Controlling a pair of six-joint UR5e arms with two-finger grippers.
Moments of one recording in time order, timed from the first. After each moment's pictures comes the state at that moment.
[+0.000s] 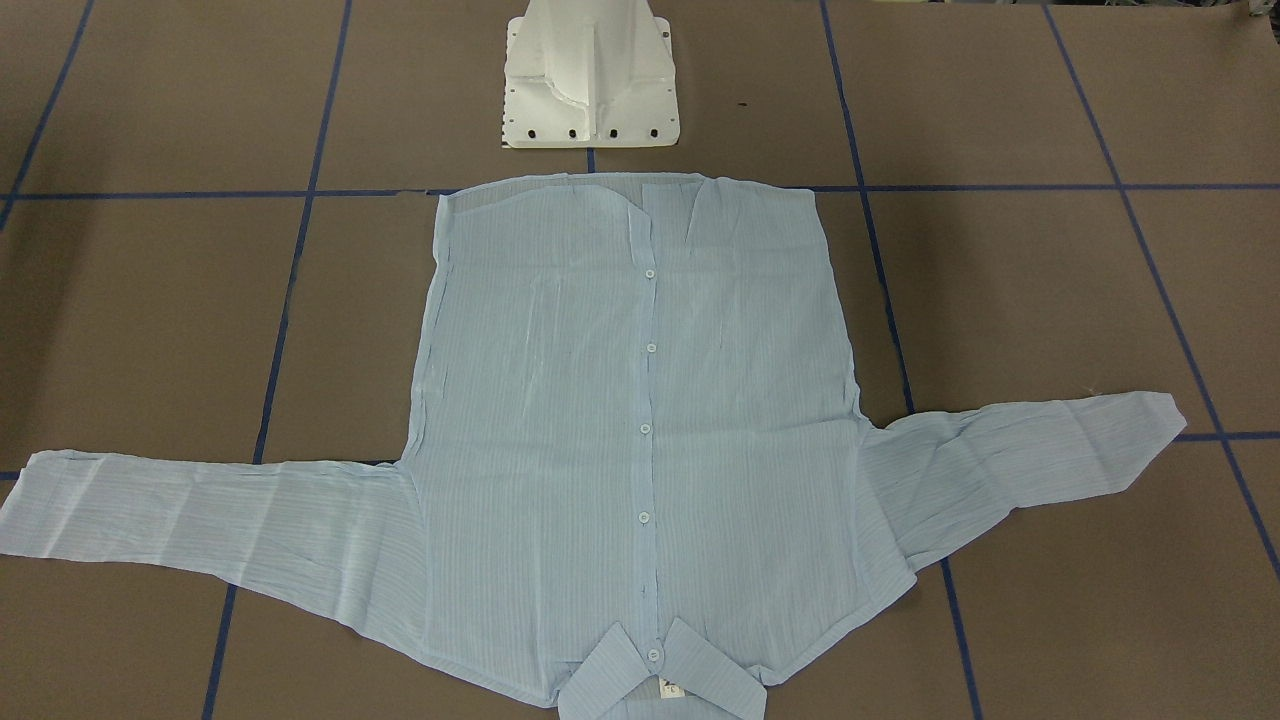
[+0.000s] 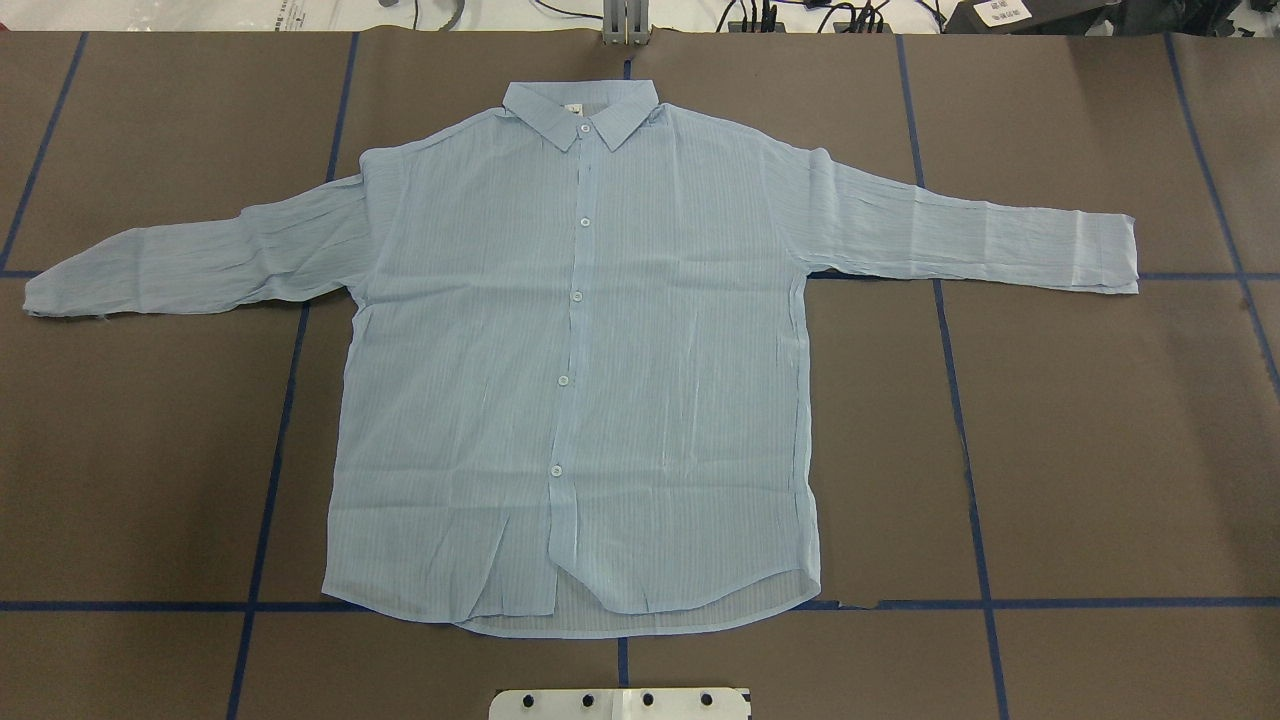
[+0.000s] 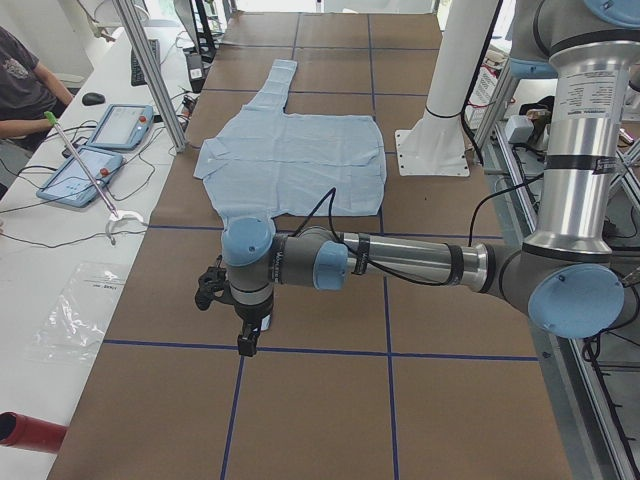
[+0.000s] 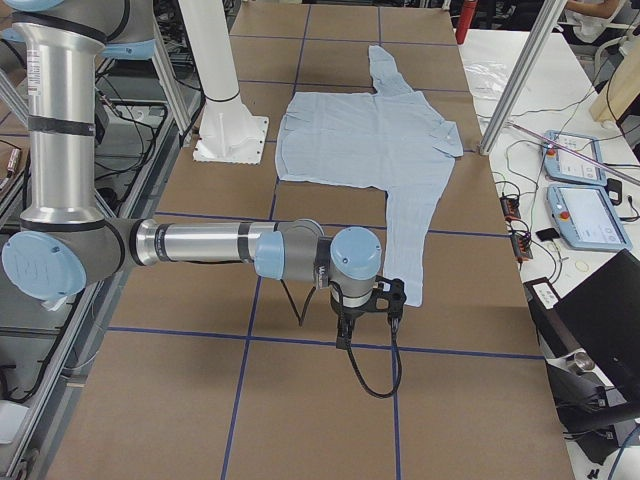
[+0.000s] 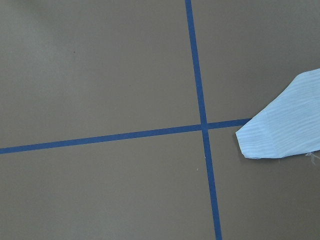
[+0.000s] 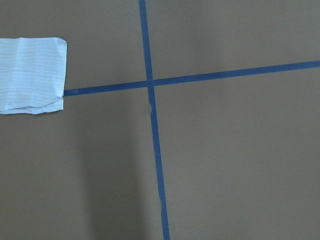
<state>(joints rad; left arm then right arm) -1.59 -1.61 -1.62 -1.59 -2.27 0.07 1.63 -1.65 1.72 -1.68 2.37 0.05</state>
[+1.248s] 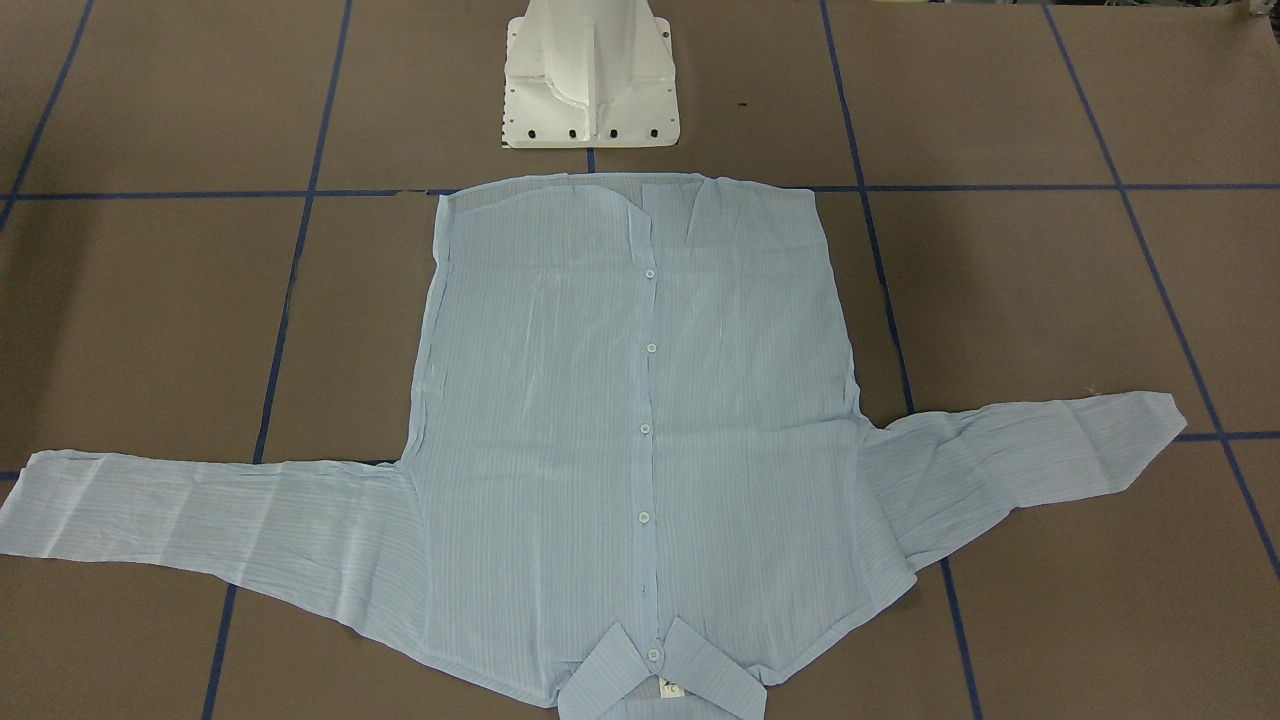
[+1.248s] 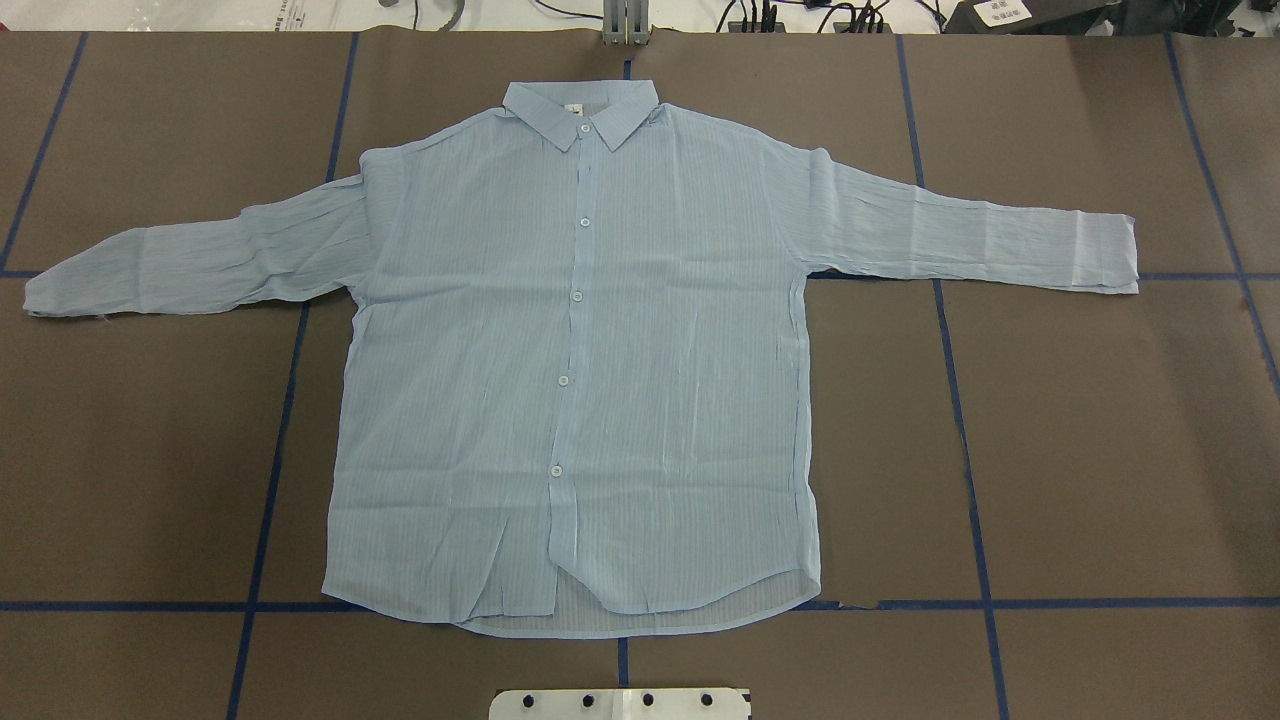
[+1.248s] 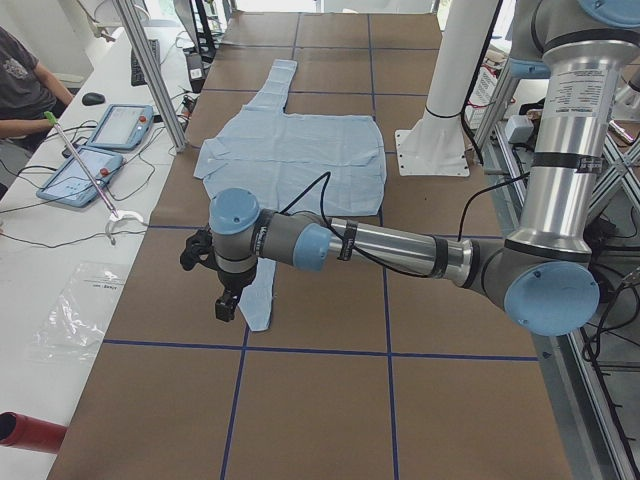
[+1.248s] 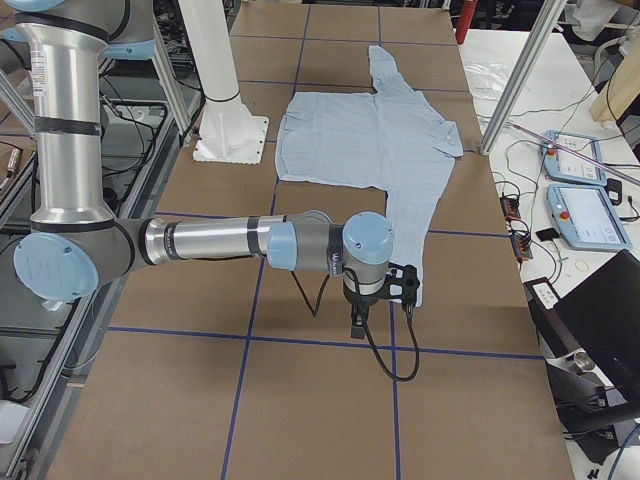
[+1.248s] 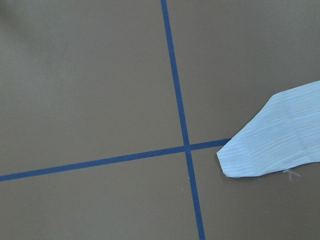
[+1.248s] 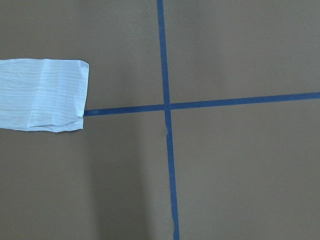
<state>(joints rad) -1.52 -1.68 -1.63 -1.71 -2.33 0.07 1.61 -1.59 1.71 -1.65 2.37 0.07</state>
